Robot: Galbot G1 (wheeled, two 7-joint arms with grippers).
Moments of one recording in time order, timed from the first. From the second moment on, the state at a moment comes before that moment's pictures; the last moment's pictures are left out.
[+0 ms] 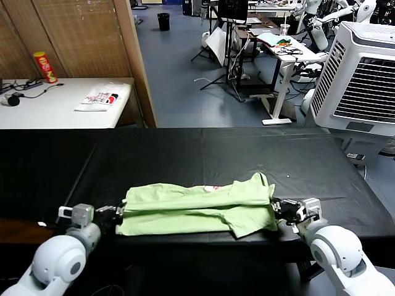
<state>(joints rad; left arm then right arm) 1.40 -0.89 -0.52 -2.15 -0.76 0.74 -0.27 -1.30 0.94 0.50 2.08 0.58 -0.74 0.05</state>
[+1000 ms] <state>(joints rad) 1.16 -1.02 -0.49 -1.92 -0.84 0.74 -0.26 -0.95 1.09 0.30 1.76 0.49 -0.74 0.07</state>
